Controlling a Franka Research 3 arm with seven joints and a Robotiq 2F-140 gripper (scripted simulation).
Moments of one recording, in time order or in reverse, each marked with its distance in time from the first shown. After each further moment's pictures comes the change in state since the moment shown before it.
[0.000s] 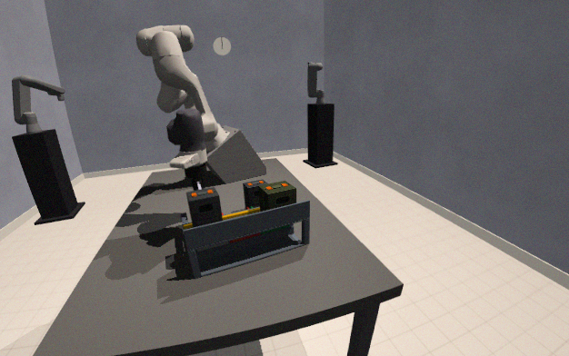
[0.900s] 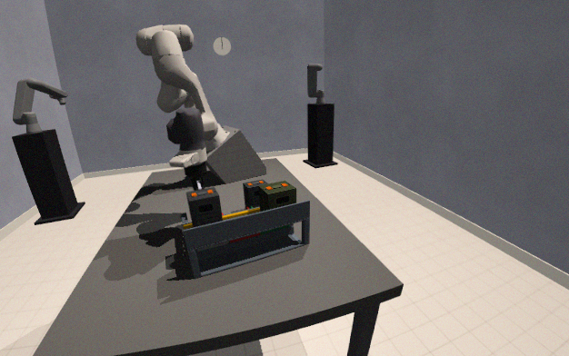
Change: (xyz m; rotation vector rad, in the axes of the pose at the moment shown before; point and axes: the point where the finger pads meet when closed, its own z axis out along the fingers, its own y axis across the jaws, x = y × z) arm 0.000 0.000 -0.003 0.000 0.000 0.000
